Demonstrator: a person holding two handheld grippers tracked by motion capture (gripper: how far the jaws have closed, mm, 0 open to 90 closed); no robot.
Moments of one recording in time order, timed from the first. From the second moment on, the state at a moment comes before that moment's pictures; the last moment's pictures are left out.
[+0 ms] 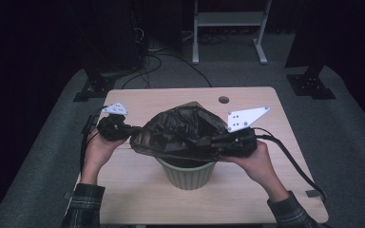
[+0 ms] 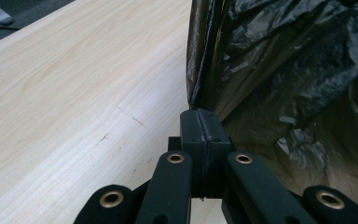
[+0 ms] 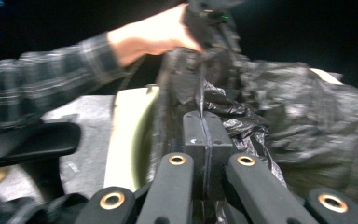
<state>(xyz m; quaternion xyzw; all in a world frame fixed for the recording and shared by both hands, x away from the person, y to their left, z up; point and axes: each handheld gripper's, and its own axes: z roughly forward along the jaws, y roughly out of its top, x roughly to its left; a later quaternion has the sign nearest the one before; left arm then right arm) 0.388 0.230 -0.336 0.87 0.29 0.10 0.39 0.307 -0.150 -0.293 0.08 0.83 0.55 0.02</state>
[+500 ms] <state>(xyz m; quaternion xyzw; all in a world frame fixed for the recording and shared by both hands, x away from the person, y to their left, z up) 0.379 0.231 -0.351 0.87 0.29 0.10 0.39 0.261 -0.143 -0.325 0.03 0.85 0.53 -0.04</state>
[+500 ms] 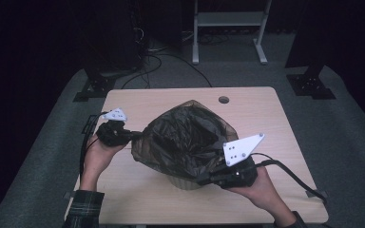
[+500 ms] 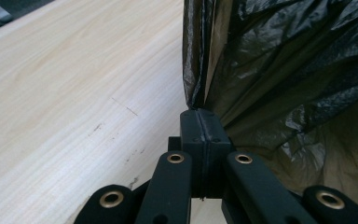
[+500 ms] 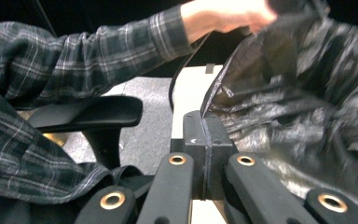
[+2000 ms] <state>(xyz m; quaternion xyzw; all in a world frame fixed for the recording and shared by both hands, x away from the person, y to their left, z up) 0.392 0.216 -0.379 0.89 0.29 0.11 0.34 0.389 -0.211 -0.316 0.23 0.81 0.54 0.05</state>
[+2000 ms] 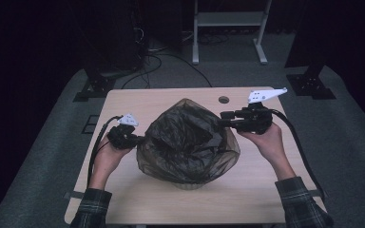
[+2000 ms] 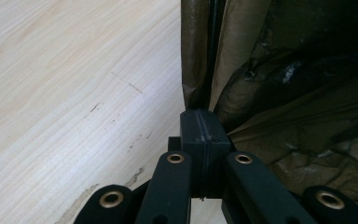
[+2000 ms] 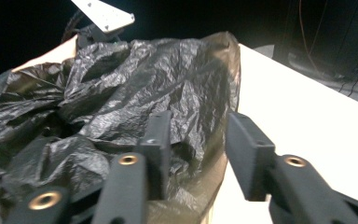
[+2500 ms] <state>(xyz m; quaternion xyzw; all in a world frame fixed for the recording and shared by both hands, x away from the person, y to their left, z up) 0.395 0.214 -0.374 0.89 0.29 0.11 0.34 0.401 -0.219 -0.321 0.27 0.81 0.51 0.12</state>
